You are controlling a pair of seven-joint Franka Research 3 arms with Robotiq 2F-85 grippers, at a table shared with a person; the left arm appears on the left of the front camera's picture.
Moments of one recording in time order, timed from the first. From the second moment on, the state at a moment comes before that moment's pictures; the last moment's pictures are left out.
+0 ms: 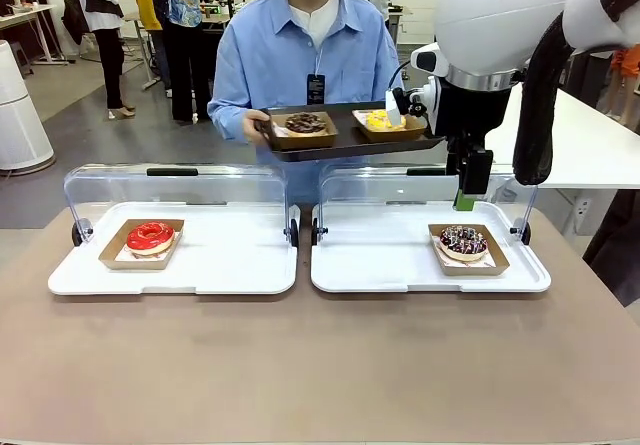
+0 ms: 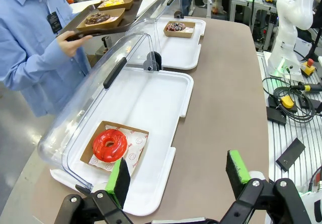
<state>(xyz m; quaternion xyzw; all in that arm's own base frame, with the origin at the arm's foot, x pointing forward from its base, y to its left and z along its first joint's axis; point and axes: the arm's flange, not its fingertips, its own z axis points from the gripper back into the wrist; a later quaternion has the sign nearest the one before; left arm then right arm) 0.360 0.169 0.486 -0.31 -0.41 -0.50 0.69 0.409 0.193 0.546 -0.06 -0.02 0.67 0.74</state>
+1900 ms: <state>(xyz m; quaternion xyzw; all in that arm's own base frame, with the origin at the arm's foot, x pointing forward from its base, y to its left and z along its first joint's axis) 0.360 0.169 0.486 -0.31 -0.41 -0.50 0.69 0.388 -0.116 0.485 0.37 -0.36 0.52 0.68</state>
